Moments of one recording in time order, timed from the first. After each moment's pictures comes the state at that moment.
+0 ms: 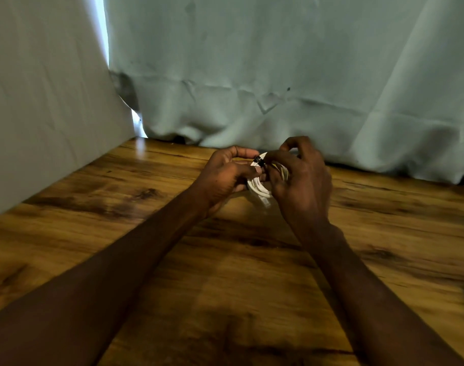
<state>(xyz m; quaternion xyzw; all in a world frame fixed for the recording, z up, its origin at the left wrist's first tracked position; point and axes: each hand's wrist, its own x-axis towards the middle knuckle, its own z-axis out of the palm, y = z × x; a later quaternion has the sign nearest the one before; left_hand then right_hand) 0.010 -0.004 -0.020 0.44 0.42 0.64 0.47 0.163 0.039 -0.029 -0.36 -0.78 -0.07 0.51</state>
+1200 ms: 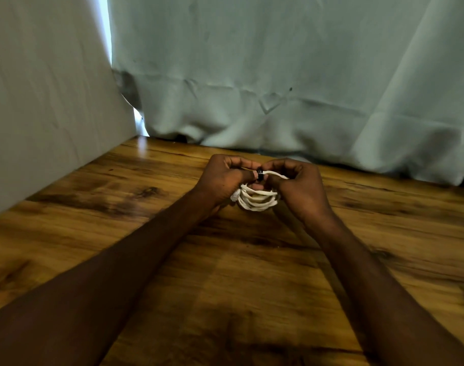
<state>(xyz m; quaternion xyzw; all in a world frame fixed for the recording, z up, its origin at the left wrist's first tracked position) 0.007 0.005 -0.036 0.46 0.47 0.65 0.38 0.160 0.045 -0.033 -0.35 -0.69 0.37 0.51</state>
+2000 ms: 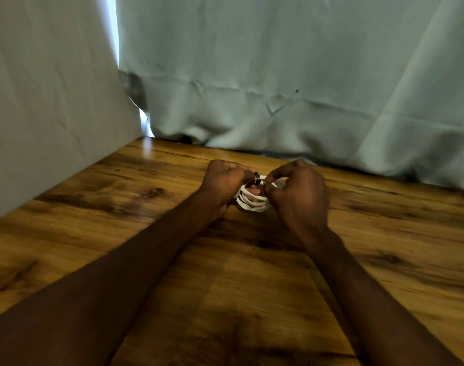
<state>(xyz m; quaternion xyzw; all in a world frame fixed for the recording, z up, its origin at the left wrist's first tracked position) 0.005 0.005 -0.034 0.35 0.53 0.66 0.40 0.151 0.027 -0.032 -0.48 -0.76 0.04 0.43</state>
